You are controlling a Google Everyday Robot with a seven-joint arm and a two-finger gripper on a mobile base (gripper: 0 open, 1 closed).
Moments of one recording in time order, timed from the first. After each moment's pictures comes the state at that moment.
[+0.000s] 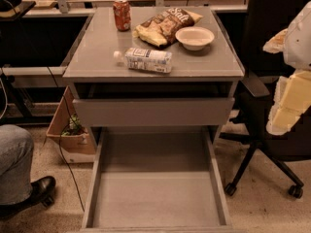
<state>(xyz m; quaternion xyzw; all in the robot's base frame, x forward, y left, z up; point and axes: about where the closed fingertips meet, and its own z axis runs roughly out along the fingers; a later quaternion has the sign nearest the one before) 0.438 -0.216 0.978 -0.60 0.78 -0.04 0.16</state>
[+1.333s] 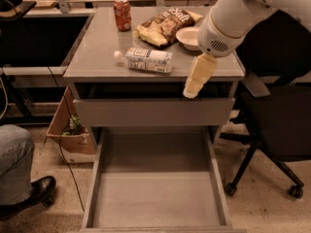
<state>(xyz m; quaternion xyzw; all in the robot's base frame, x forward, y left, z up) 0.585 -0.104 0.934 -0.59 0.76 -0.01 0.25</state>
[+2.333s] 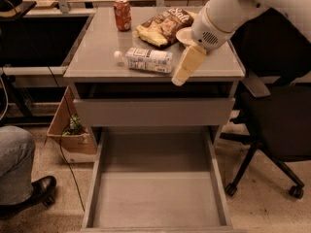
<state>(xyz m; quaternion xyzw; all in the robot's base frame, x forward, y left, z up) 0.624 -0.085 0.936 -0.57 0.77 0.03 0.29</state>
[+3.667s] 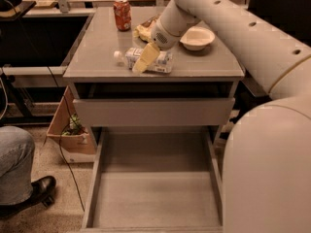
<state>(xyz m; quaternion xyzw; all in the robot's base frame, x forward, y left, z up) 0.738 0.003 0.873 -0.50 0.82 0.10 0.28</state>
